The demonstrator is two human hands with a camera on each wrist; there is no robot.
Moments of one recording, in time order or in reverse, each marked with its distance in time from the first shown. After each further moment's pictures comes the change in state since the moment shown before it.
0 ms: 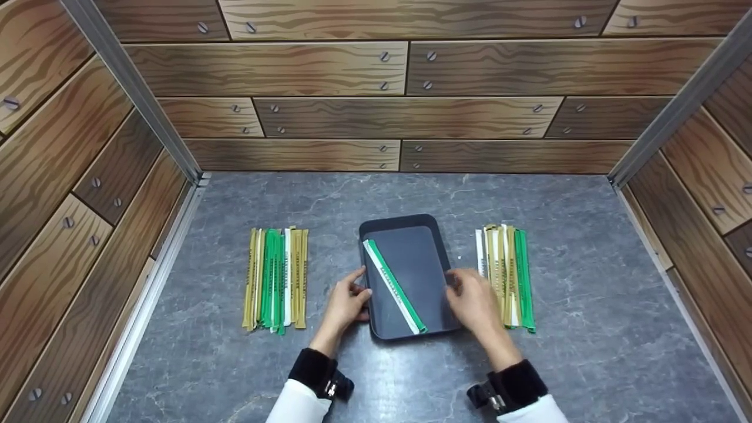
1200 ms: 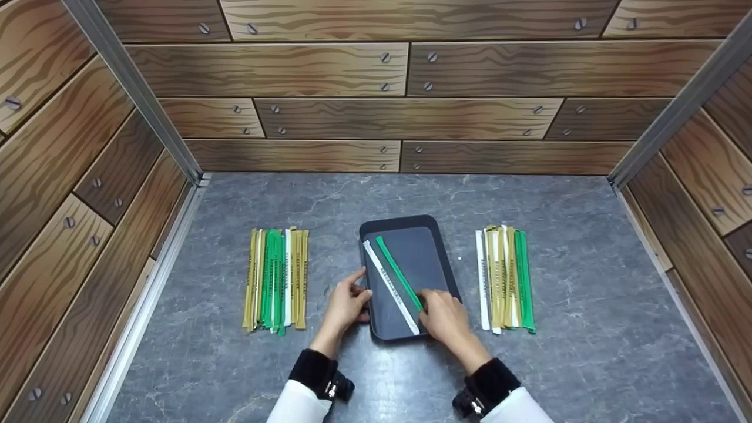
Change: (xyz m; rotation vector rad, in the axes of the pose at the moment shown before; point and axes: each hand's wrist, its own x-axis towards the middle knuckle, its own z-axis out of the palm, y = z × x) left_hand 0.000 -0.001 0.001 0.034 0.020 0.022; right_hand -0.014 -0.022 0.047 -0.108 -0.276 -0.013
